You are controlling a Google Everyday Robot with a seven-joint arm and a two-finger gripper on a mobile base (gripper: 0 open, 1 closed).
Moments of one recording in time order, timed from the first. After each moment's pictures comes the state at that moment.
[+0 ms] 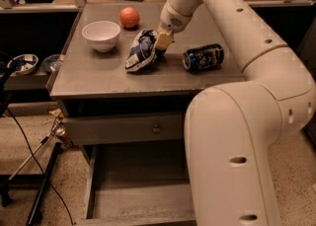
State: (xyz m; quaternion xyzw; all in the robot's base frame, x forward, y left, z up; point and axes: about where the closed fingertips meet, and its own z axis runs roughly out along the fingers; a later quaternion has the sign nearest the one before) arm 0.756 -0.018 0.860 -0.66 0.71 0.09 0.22
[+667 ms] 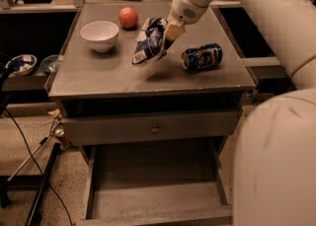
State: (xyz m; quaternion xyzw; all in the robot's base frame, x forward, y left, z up) arm 0.723 -0.039 0.914 -0.65 0.71 0.05 0.28
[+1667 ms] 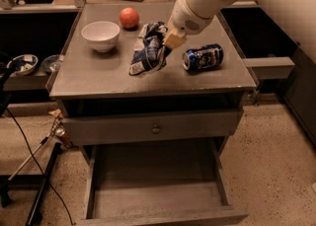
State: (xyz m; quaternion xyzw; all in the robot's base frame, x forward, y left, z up) arm 0.658 -0.037 0.933 -0.64 0.70 0.02 0.32
